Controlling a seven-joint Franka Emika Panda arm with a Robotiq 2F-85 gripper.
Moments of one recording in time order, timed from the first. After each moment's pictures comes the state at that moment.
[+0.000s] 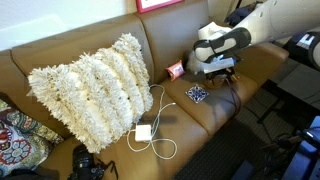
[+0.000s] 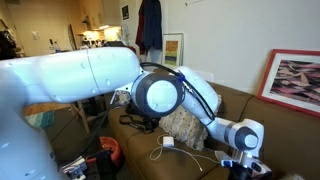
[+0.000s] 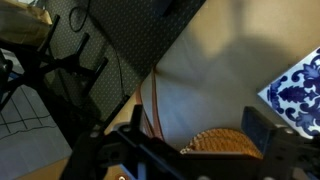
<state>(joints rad) -0.21 1.45 -0.23 -0.94 -0.11 1.90 0.64</state>
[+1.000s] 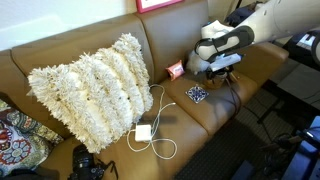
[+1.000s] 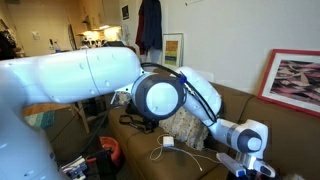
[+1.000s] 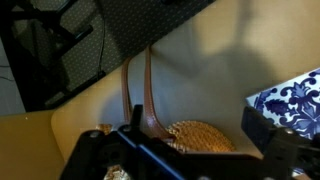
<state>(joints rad) -0.24 1.45 -0.21 -0.94 -0.11 1.97 0.29</state>
